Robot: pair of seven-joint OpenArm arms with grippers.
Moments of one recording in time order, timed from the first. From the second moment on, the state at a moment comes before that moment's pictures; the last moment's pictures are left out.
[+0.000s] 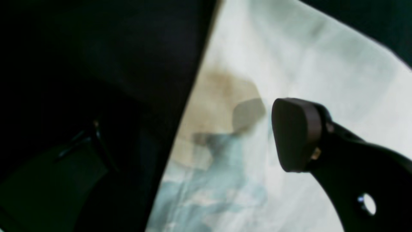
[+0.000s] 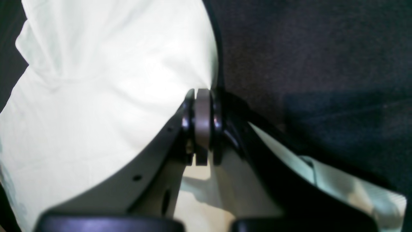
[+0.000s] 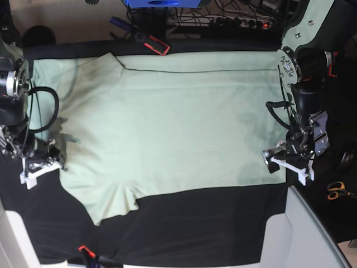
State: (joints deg) left arm -25.9 -14.7 -22.1 33.4 -3.1 -9.7 27.9; right arm 32.3 18.7 5.8 15.1 31.0 23.4 -23.9
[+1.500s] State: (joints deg) left arm -17.3 -12.3 -15.6 50.1 -3.8 -10.8 30.0; right arm 28.7 18.7 5.9 24.3 31.0 23.4 -24.3
